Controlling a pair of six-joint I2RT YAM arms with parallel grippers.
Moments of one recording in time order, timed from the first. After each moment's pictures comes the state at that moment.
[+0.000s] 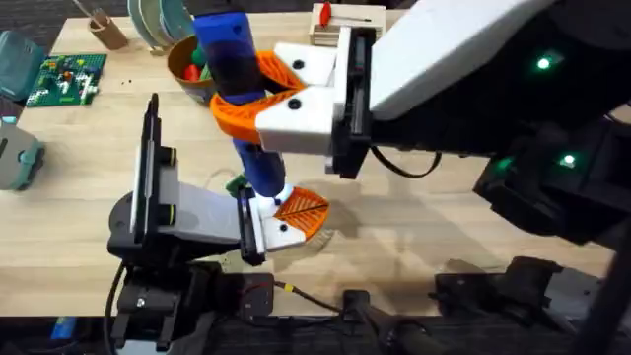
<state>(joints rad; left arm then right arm) -0.04 0.01 0.01 -0.15 1.29 0.03 0.90 1.15 0.81 0.43 -0.52 0.05</state>
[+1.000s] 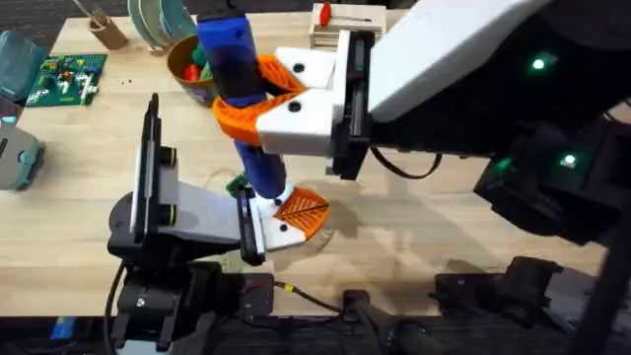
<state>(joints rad) -0.04 0.01 0.01 -0.15 1.29 0.03 0.90 1.15 0.81 0.41 -0.52 0.05</state>
